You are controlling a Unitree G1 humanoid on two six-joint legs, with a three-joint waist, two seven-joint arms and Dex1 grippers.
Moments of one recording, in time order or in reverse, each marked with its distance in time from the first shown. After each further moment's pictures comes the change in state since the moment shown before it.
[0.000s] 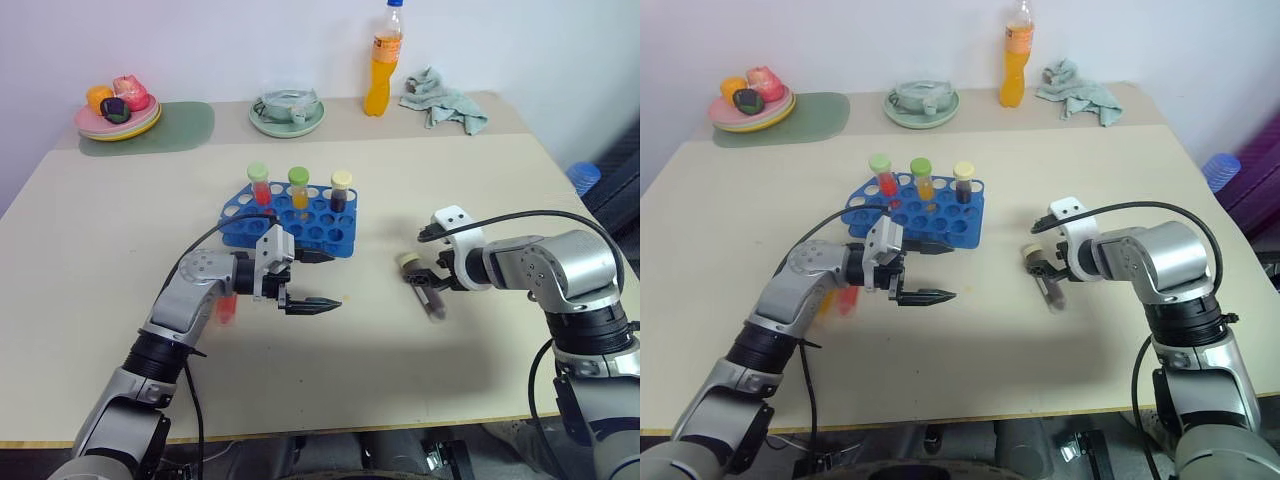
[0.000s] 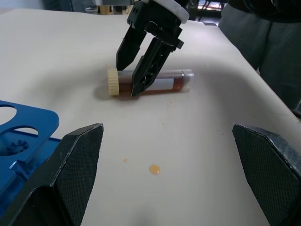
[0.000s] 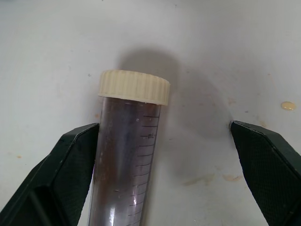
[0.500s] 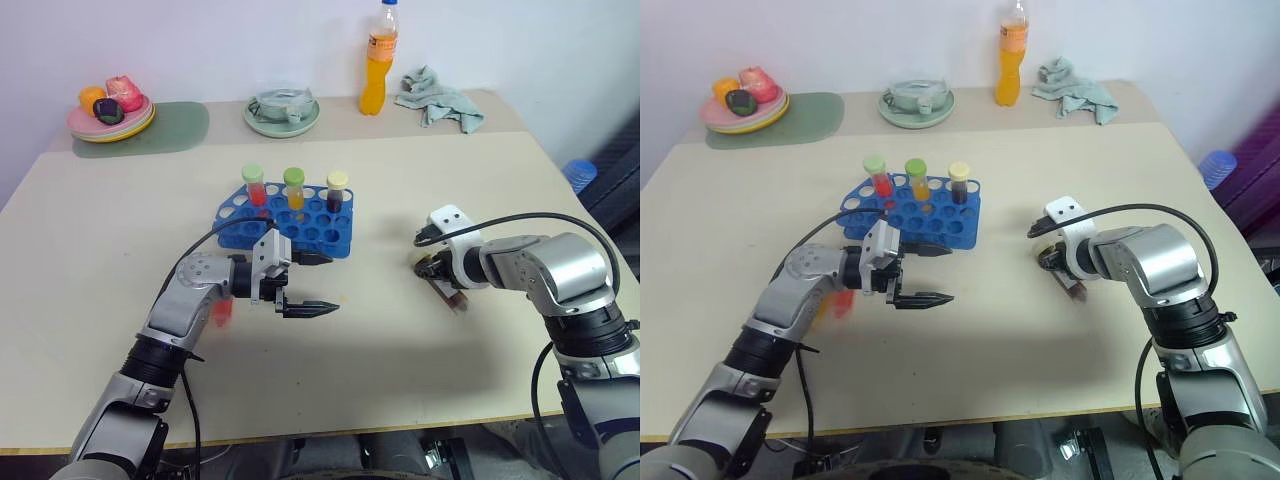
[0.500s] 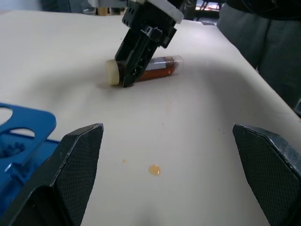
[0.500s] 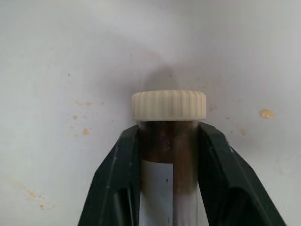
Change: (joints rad) left arm 0.025 0.005 0.005 -0.002 -0.001 -0.043 -0.005; right arm 0.004 -0.037 0.092 -0.015 -0.060 -0.097 0.058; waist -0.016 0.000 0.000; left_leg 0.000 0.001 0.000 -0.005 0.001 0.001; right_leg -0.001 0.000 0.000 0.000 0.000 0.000
